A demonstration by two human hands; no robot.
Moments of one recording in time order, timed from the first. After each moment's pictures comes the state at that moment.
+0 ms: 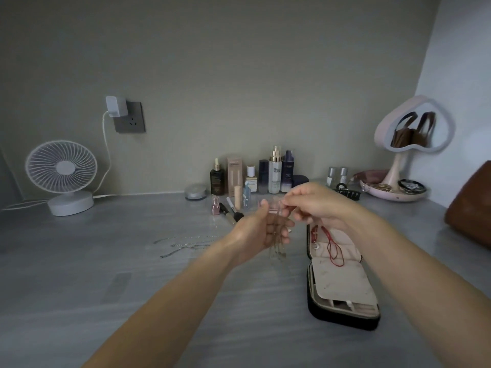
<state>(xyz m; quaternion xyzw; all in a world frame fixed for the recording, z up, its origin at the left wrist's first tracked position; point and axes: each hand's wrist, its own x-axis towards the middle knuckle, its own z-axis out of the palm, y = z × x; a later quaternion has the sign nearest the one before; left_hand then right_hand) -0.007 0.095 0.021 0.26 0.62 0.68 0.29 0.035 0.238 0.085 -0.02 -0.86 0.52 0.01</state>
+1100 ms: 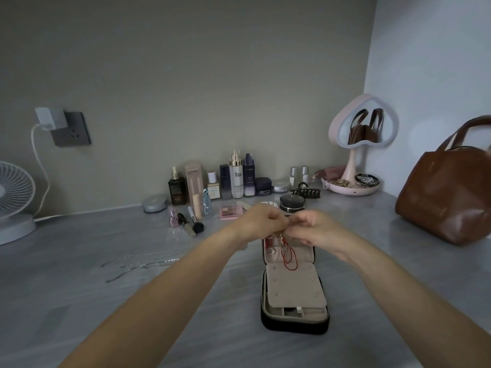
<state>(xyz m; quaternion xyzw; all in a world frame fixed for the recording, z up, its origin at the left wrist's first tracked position) 0.001 0.190 0.051 0.37 0.81 0.43 0.14 0.078 0.323 0.040 -0.06 -0.82 0.57 0.05</state>
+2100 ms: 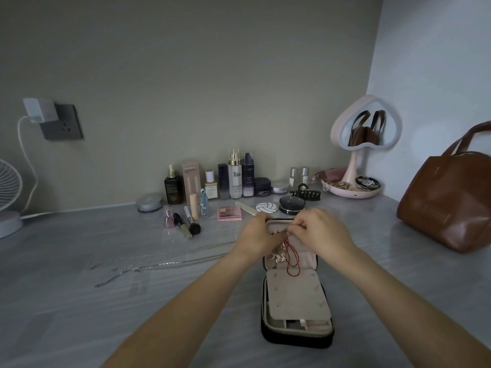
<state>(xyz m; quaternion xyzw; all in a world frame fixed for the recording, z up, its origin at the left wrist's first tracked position) -0.020 0.210 0.009 0.26 0.85 0.45 0.04 0.056 0.327 0.031 -0.11 -0.96 0.14 0.24</state>
